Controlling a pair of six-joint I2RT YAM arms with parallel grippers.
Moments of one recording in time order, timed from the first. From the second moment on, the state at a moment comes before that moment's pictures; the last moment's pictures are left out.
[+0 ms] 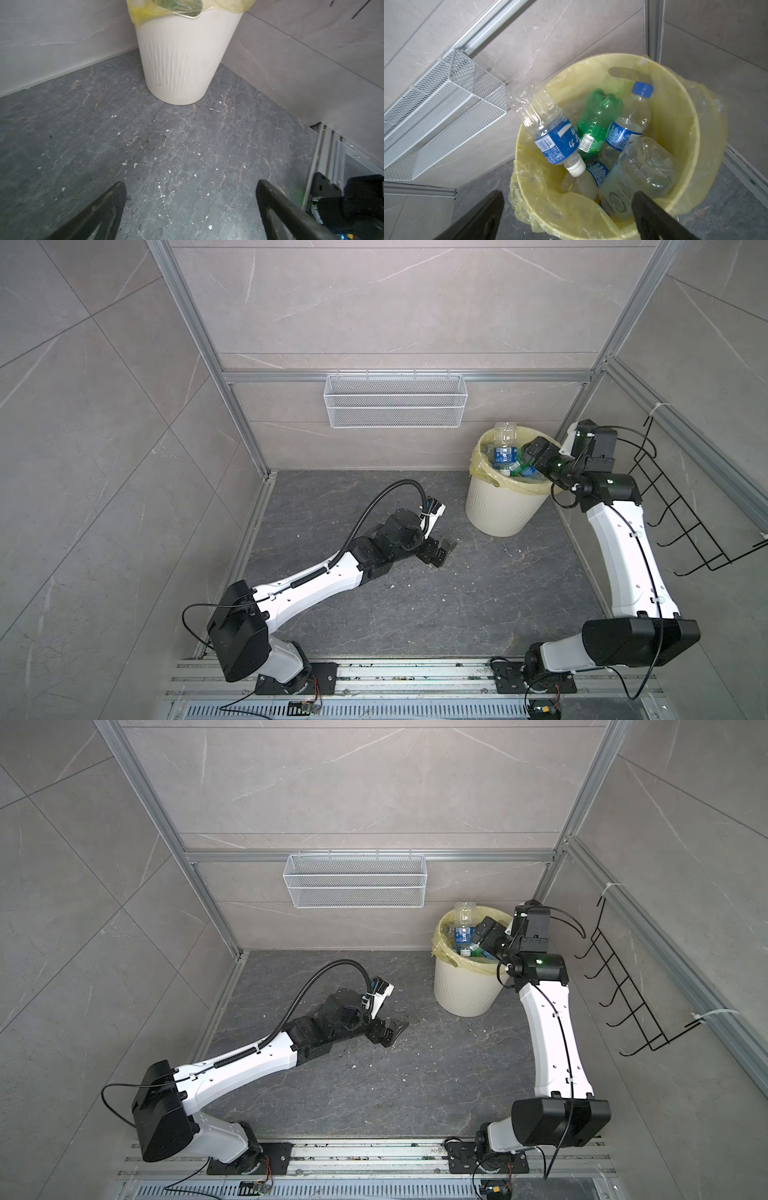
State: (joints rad) left arm -0.94 1.46 1.16 -0.16 0.00 -0.17; right arm -0.06 1.45 1.70 -0.74 -0.06 0.50
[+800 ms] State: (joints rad) left arm -0.57 1.08 0.79 -0.08 -0.68 -0.07; right arm 0.33 1.18 1.04 -0.38 0.20 0.21
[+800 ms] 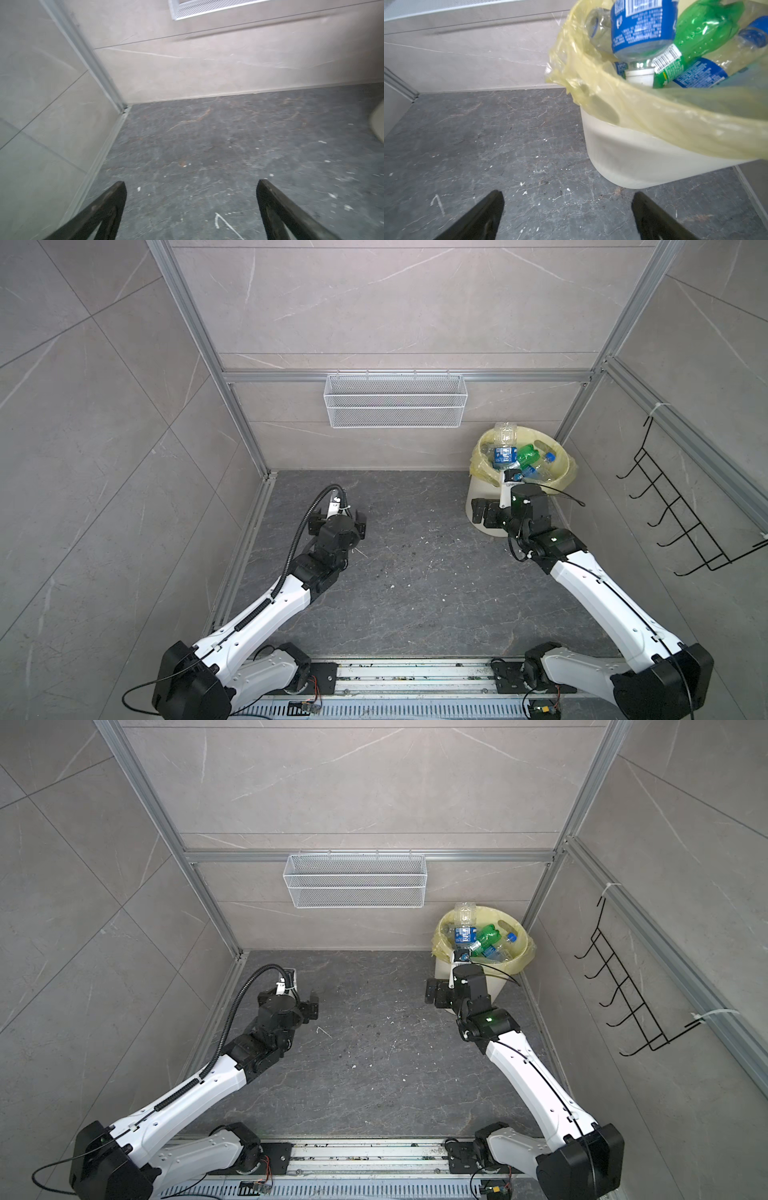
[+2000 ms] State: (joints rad) left arm 0.01 1.49 0.37 0.59 -0.17 -0.04; right arm 0.34 1.43 0.40 0.66 0.72 -0.01
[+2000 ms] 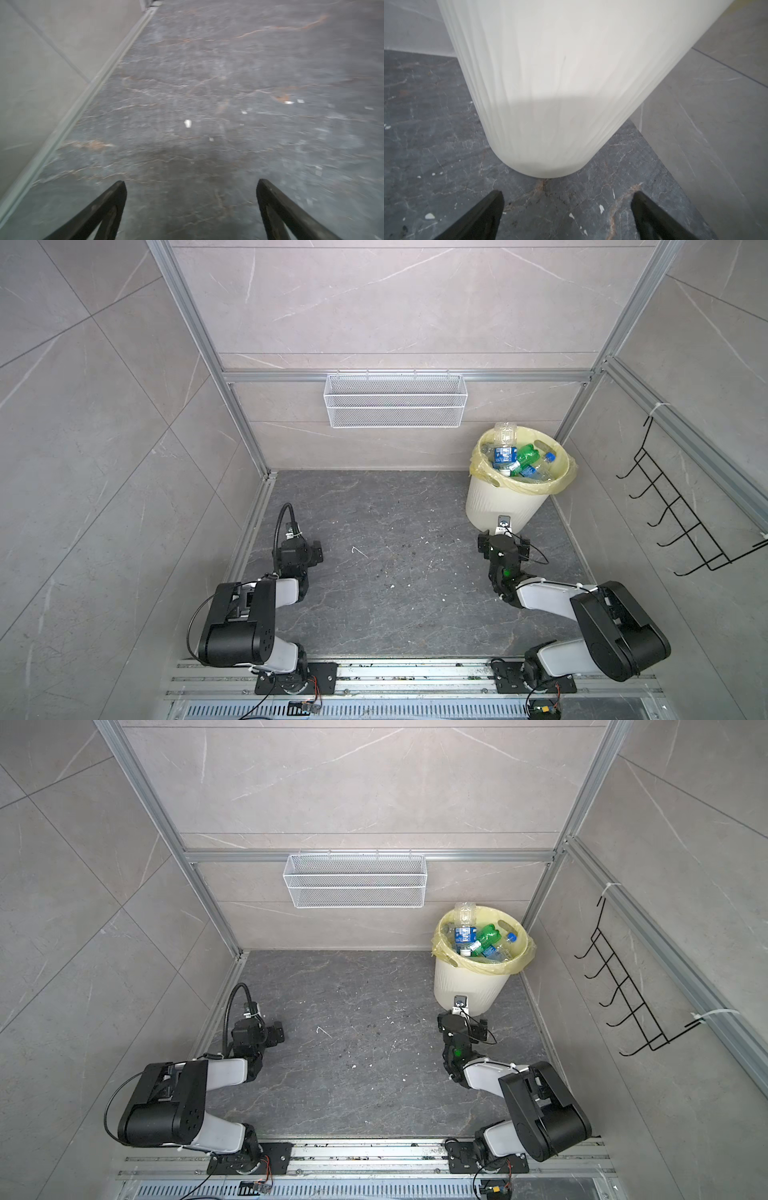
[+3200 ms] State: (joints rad) left arm 0.03 1.51 0.35 0.70 -0.06 -0.02; right arm 0.12 1.52 0.30 0.94 0.32 0.04
